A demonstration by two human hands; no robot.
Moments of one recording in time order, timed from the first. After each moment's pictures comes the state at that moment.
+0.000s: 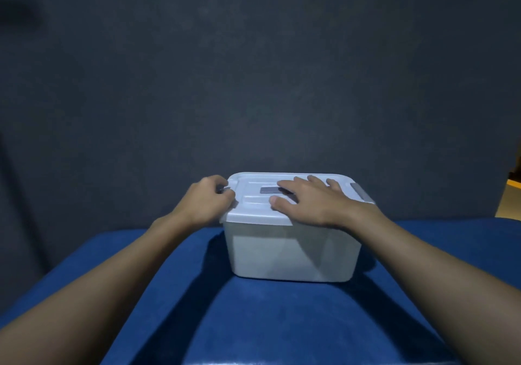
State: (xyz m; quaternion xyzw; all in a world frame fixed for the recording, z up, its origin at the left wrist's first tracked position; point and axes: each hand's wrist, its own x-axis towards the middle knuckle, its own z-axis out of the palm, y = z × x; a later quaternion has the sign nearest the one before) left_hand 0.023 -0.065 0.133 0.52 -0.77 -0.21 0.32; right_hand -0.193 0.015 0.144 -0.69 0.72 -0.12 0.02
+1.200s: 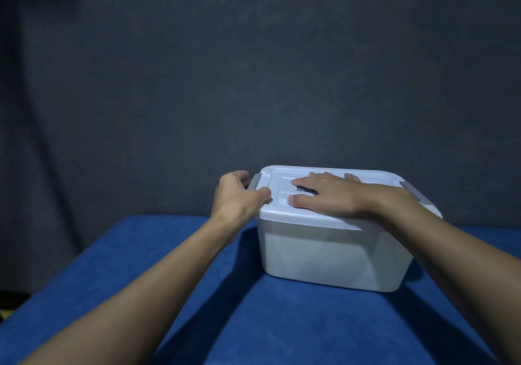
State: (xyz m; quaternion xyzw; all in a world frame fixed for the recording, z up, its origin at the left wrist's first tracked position) left_hand 0.013 -0.069 0.111 0.52 -0.61 -0.36 0.48; right_hand -0.178 -0.032 0.147 -0.72 0.69 -0.02 0.07
